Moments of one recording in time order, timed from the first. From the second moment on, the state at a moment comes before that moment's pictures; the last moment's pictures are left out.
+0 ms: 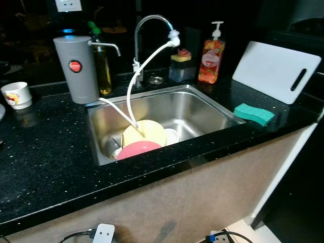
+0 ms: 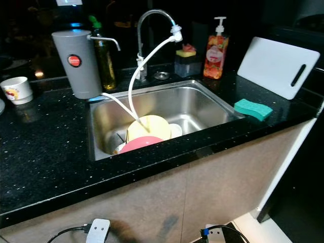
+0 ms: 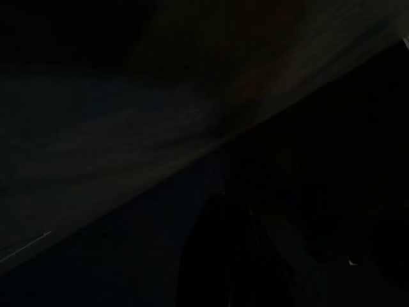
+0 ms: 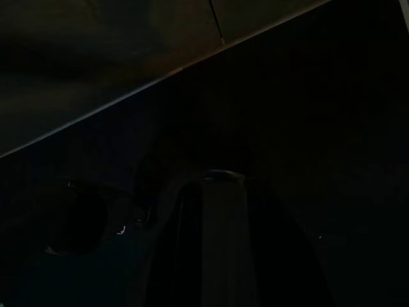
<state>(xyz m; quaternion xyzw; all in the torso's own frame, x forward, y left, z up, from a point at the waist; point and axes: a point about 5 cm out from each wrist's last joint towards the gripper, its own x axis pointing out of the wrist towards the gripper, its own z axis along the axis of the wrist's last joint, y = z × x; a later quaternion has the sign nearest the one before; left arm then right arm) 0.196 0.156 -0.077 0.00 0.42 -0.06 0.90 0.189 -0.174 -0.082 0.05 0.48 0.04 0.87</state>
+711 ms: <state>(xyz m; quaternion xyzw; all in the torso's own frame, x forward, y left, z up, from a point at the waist) 0.188 0.159 -0.079 -0.02 0.41 -0.06 0.91 0.186 -0.166 -0.084 0.05 0.49 0.06 0.87</state>
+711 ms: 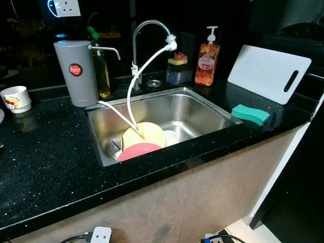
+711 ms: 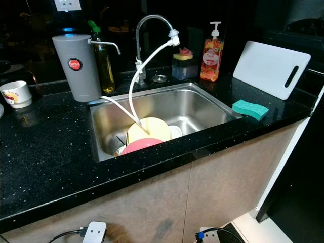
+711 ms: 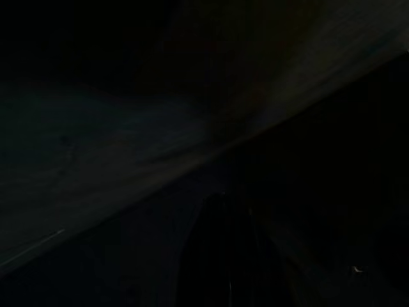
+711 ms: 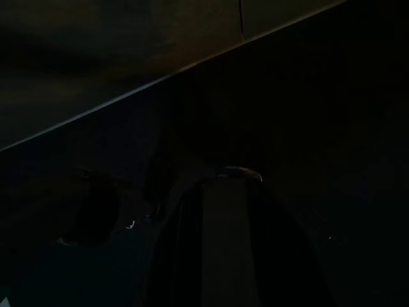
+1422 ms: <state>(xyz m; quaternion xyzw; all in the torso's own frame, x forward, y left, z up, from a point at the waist) 0.173 0.156 -0.090 0.00 0.46 -0.06 0.88 0.184 -0.167 -0.085 0.02 0.49 0.06 0.87</state>
